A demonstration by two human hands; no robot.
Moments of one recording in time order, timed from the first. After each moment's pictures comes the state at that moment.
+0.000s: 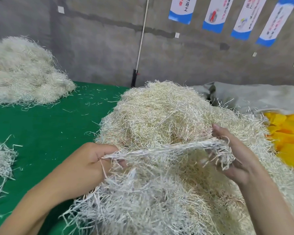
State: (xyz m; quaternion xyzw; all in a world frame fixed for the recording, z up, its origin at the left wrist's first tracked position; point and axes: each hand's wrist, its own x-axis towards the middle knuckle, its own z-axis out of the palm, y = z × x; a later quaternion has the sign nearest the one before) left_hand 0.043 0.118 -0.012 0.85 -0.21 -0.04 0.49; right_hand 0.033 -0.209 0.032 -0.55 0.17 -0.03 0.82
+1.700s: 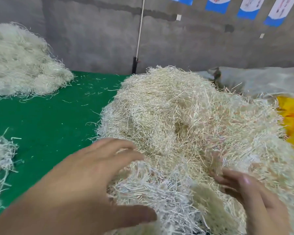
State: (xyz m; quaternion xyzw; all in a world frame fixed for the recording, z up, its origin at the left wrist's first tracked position) left_hand 0.003 0.106 0.014 0.92 -0.37 -0.01 0.12; right_hand -0.048 -0.195 -0.063 -0.73 0.07 -0.31 0.61
